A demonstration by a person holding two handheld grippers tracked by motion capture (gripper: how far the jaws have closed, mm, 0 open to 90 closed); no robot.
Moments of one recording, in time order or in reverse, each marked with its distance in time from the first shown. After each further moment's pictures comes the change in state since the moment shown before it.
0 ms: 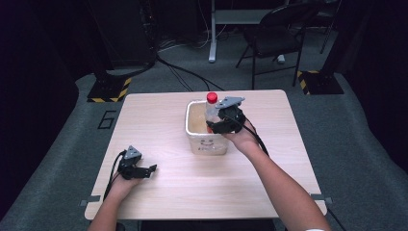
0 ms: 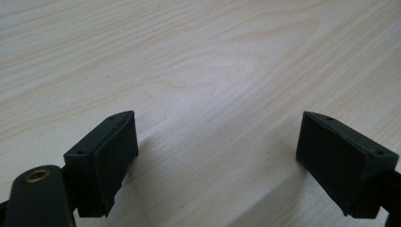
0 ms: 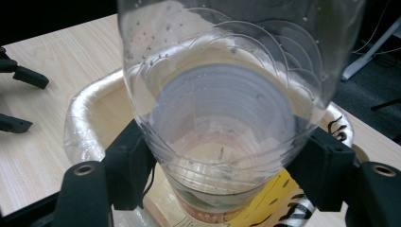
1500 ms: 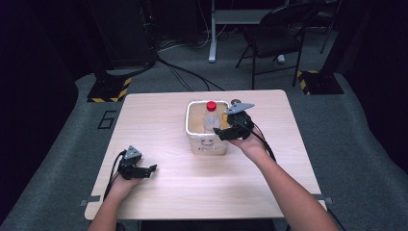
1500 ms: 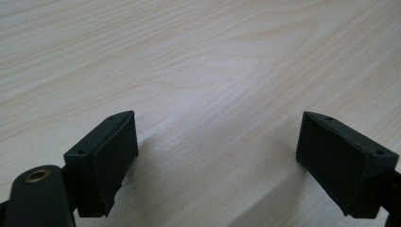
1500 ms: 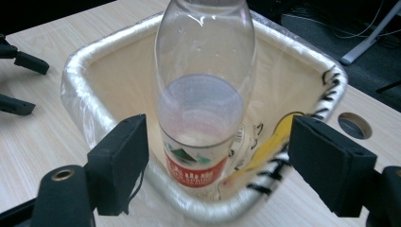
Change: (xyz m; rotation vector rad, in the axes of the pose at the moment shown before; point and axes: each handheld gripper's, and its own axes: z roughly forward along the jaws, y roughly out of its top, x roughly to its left) left arm 0.000 0.000 0.000 0.000 -0.001 0.000; right arm -0.006 -0.026 -0.019 0.011 0.003 0.044
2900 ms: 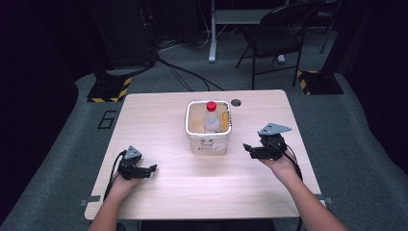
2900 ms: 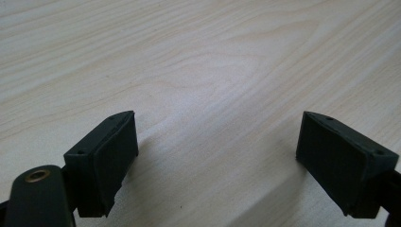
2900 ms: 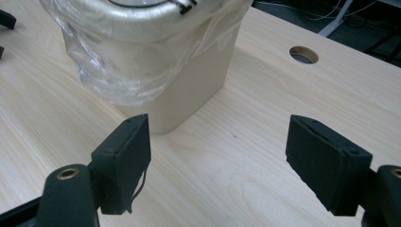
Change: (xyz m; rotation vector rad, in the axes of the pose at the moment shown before) left arm -0.001 0.000 0.000 0.000 0.002 -0.002; right arm -0.027 -0.093 -0.056 0.001 -0.073 0.069
